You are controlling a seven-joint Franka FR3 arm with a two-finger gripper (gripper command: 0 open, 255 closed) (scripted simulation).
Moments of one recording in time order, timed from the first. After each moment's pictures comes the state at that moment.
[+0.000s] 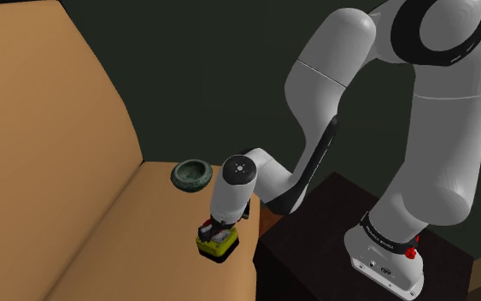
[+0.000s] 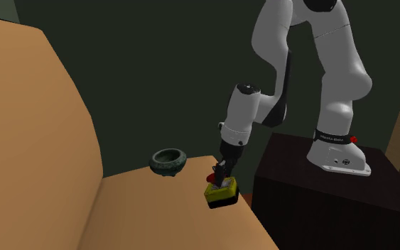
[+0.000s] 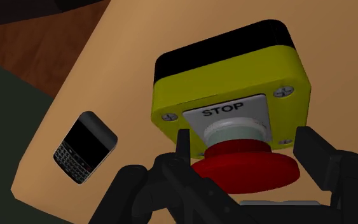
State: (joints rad) arm 0.16 0.40 0.54 -2.45 -1.05 2.77 1.75
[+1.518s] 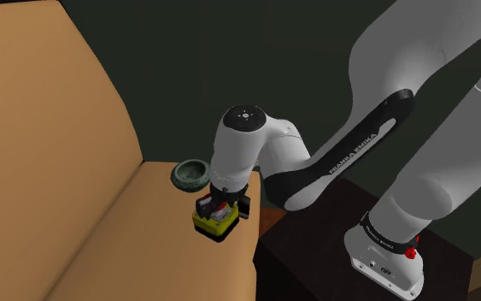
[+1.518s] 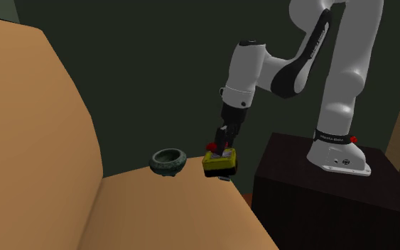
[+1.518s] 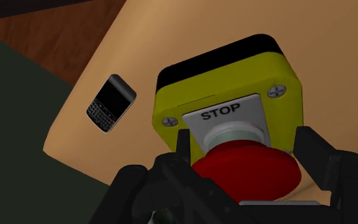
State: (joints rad) arm -0.07 -0.03 0.88 -2.55 -0.26 2.64 1.15
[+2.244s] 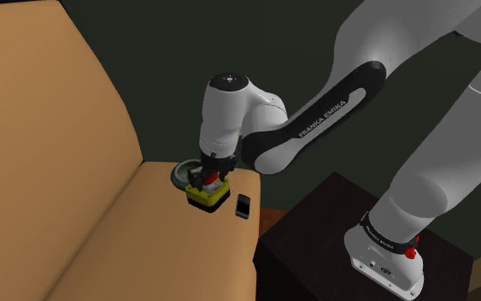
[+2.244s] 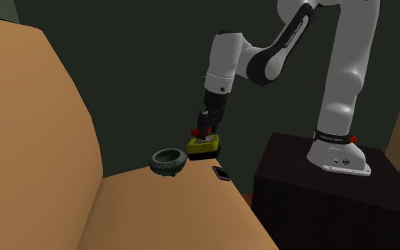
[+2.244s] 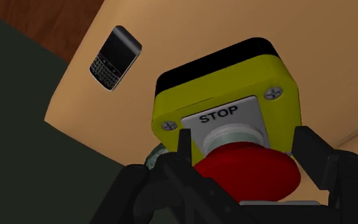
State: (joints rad) arm -0.12 0.01 0.80 -2.42 -0.24 2.56 0.98
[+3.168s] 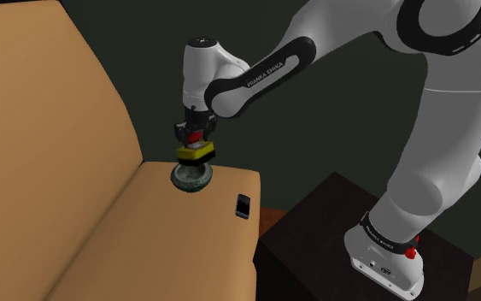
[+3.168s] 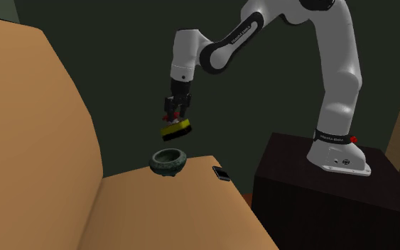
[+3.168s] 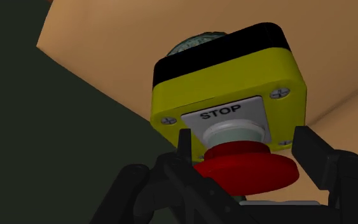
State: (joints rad) arm -0.19 0.34 0.65 -1.98 -0.43 2.39 0.82
